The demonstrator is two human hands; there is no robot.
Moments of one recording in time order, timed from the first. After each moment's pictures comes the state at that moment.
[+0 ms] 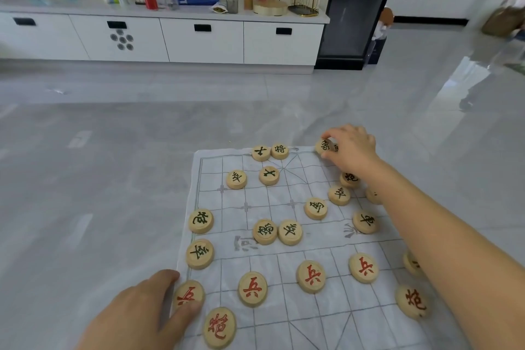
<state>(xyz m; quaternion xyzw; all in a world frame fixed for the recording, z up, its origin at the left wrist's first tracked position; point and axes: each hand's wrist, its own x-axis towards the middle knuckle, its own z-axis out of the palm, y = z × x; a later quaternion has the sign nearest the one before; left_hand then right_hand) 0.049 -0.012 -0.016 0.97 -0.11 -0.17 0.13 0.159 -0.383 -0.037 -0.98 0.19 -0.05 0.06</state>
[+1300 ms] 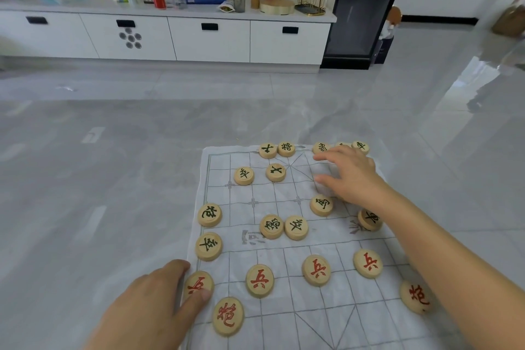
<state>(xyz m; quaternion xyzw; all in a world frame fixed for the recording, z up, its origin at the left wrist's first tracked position) 0.047 -0.008 -0.026 0.97 -0.11 -0.13 0.15 0.105 -0.338 -0.032 -0.98 0.11 -0.03 0.15</state>
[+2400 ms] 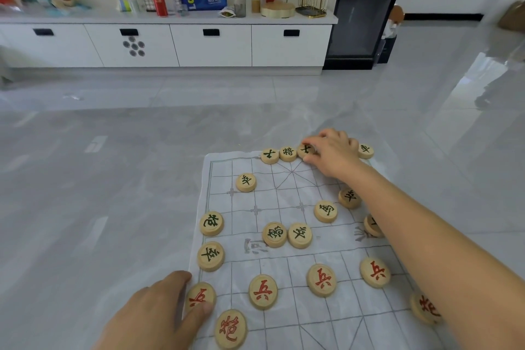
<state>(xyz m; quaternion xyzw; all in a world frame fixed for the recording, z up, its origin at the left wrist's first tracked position) 0.051 -0.013 -0.022 0.98 -0.10 -0.15 0.12 0.181 -0.348 -0.049 -0.99 0.14 -0.02 0.06</state>
